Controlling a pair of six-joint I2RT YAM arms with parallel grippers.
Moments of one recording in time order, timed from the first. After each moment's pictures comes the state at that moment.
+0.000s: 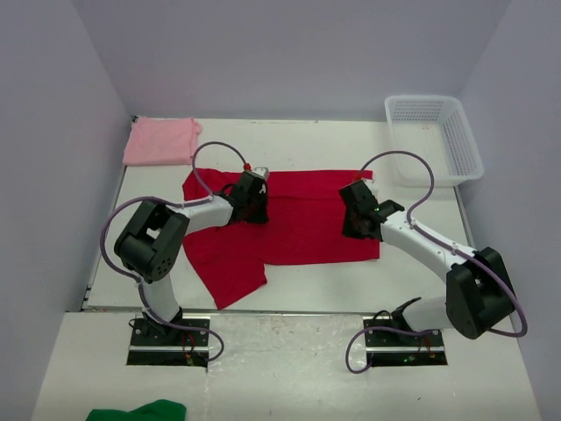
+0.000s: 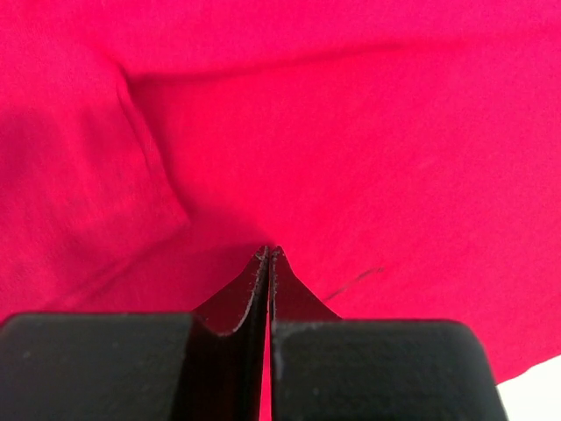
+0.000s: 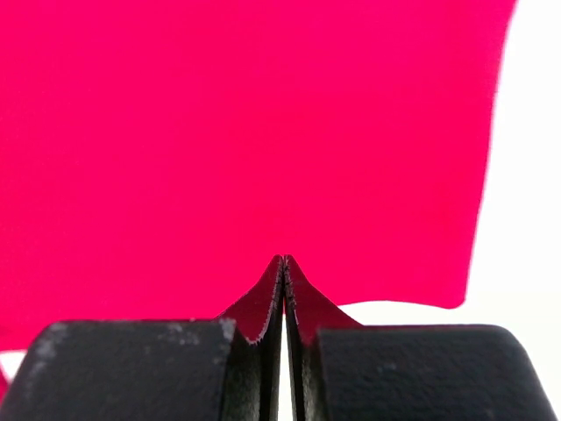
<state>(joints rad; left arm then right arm) -0.56 1.81 1.03 -0.11 0.01 -0.49 0.52 1.37 0.86 -0.58 0.26 0.64</state>
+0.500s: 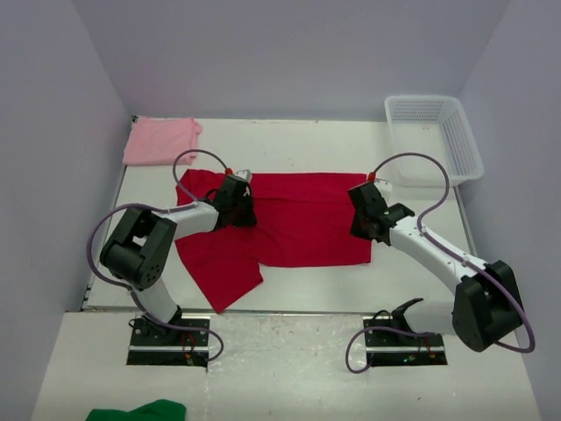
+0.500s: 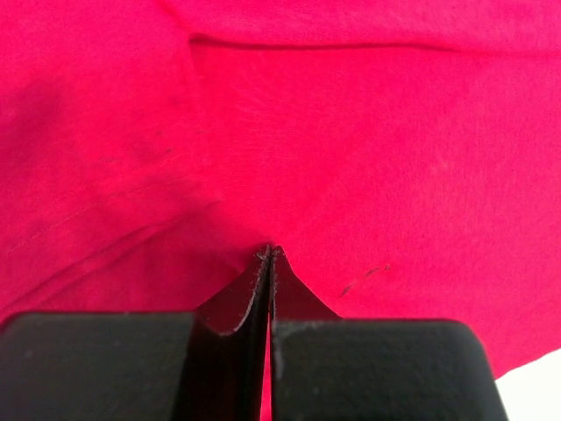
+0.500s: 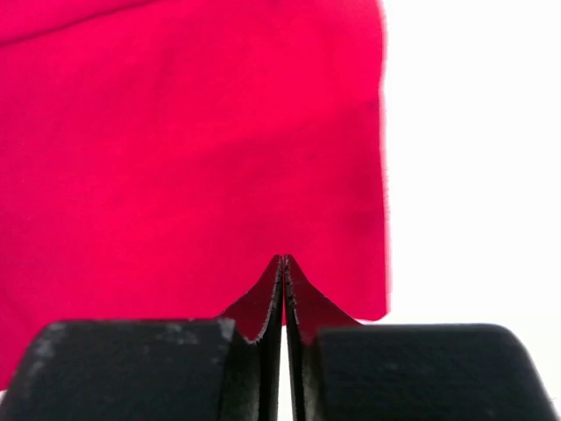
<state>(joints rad) -0.50 1.74 0.90 -0.06 0.04 -0.55 0.48 1.31 0.85 -0.62 0.34 0.68</state>
